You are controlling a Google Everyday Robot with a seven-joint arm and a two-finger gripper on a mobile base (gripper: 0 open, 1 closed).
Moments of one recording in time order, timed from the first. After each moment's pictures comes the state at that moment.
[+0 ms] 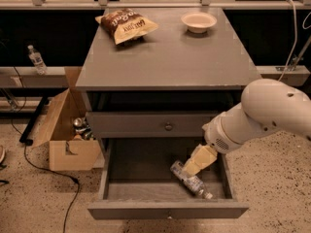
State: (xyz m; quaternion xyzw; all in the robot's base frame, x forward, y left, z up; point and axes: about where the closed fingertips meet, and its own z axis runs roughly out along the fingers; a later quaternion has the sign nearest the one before) arm 0.471 -0.119 0.715 -0.49 0.83 0.15 0.20
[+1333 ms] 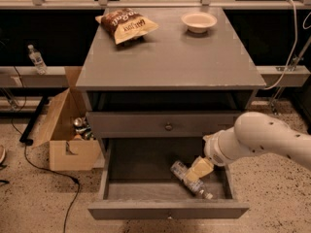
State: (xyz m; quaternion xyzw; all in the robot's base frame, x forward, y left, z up) arm 0.504 -0.142 0.618 -0.48 0.84 0.13 0.23
